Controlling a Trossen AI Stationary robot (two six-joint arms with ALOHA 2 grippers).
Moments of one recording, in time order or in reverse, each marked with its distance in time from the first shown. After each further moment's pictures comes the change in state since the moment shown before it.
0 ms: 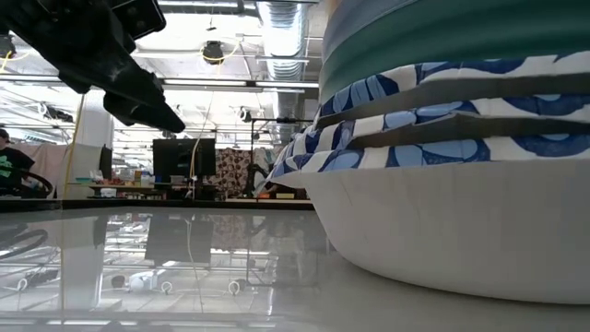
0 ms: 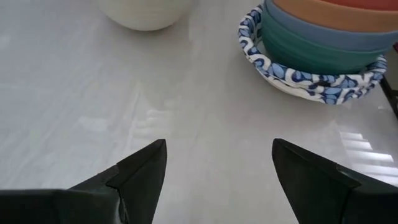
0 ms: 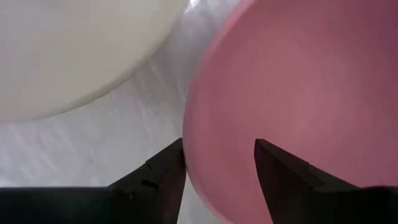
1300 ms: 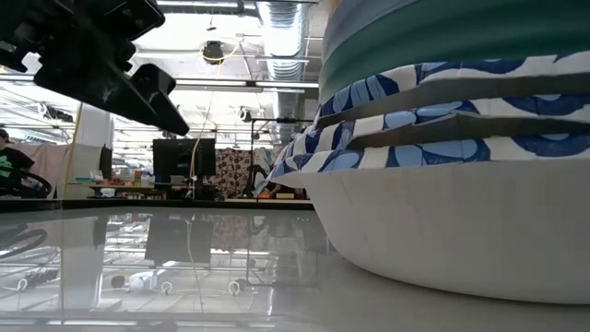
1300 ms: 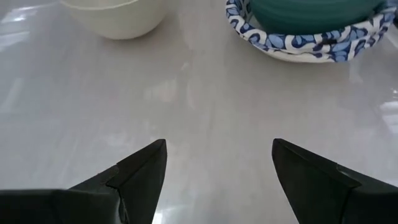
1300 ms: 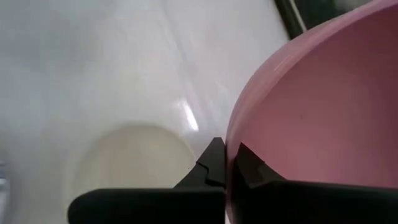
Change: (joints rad) left arm 0.033 0.000 0.000 -0.032 0.047 0.258; right arm 0.009 -0.002 0.517 0.108 0.134 -0.275
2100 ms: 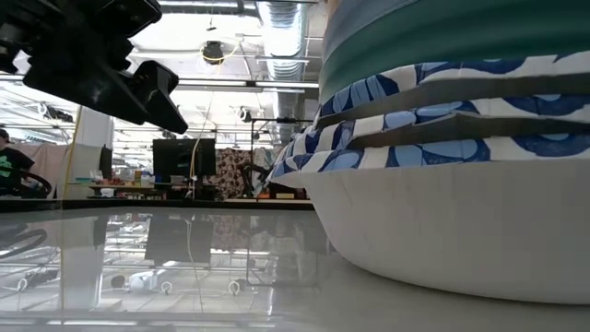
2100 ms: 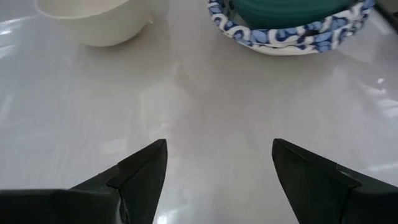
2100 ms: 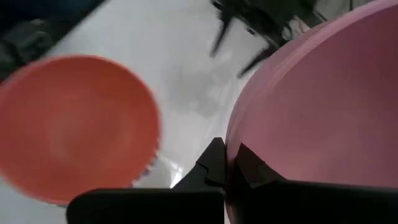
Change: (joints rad) left arm 0.000 0.000 0.000 0.003 0.044 0.070; right arm 0.618 0.029 0.048 0.180 0.110 -0.341
